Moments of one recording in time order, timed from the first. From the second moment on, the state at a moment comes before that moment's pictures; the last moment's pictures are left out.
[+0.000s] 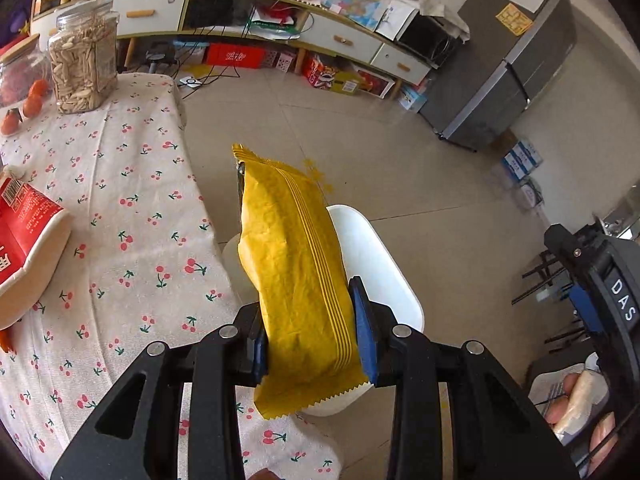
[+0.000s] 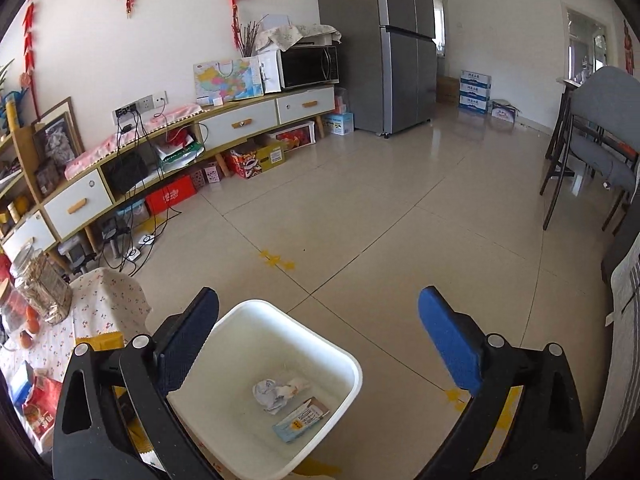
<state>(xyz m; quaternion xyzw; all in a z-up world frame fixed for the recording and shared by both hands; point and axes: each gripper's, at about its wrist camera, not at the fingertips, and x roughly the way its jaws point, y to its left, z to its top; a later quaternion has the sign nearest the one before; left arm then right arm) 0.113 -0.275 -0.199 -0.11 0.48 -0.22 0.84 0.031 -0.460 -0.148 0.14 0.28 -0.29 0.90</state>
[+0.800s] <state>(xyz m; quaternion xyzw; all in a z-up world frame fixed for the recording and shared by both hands) 0.088 -0.213 -0.188 -0.04 0.44 -0.05 0.90 0.051 -0.405 -0.156 0.09 0.33 -0.20 0.92</state>
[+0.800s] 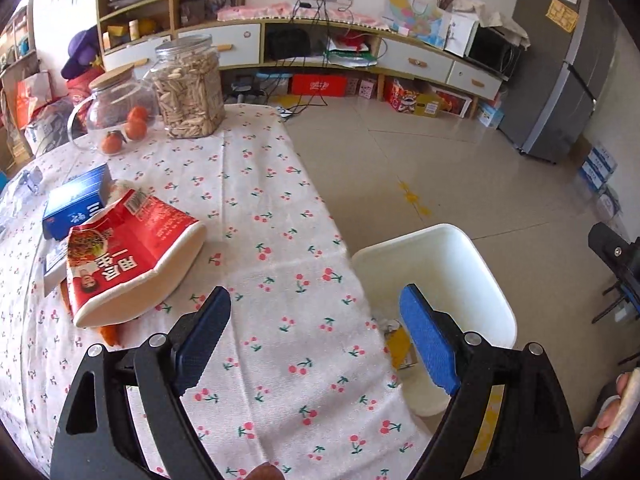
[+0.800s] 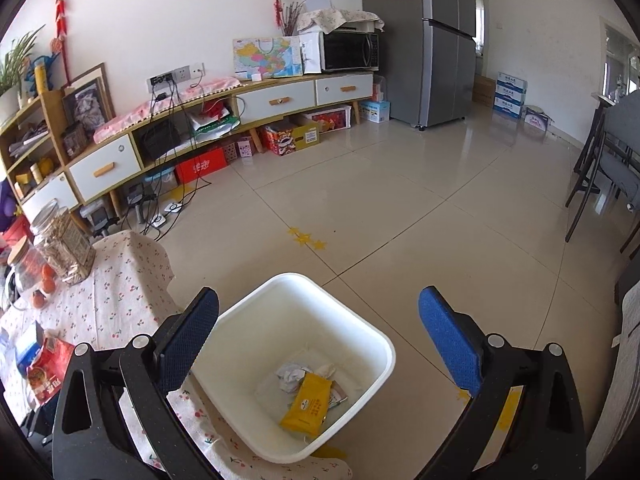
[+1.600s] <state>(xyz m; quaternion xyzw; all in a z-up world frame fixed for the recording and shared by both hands) -0.022 0.109 -0.167 -0.11 0.35 0.34 0.86 0.070 -0.199 -0.161 -0.05 0.36 0.00 0.93</state>
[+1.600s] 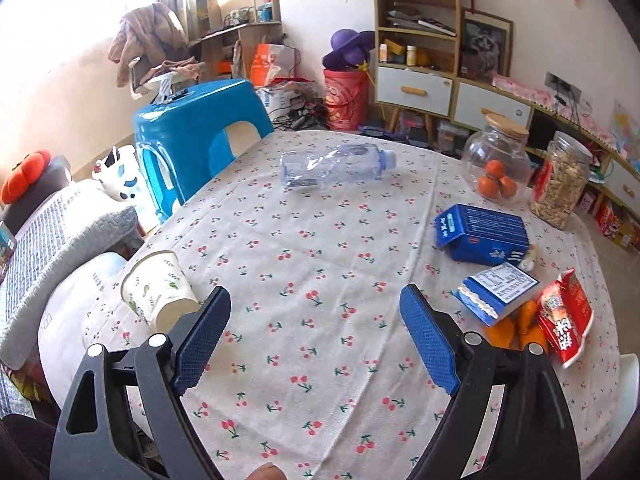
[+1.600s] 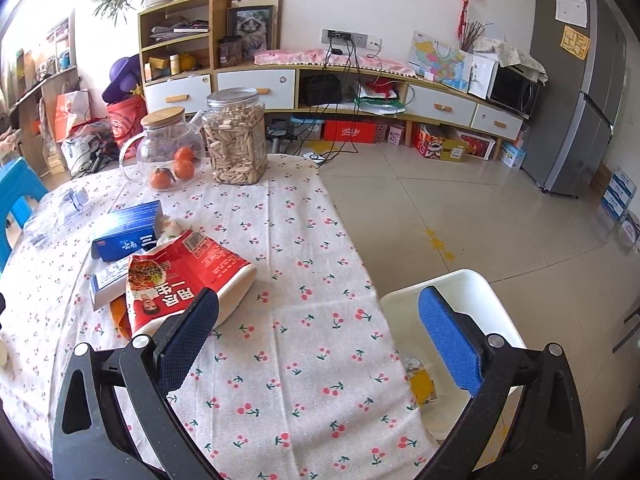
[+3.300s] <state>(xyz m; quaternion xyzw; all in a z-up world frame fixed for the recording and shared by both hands) 0.010 0.187 -0.173 -0.23 0.41 0.11 0.88 0.142 -0.171 -0.280 0.38 0.54 0.14 0.74</state>
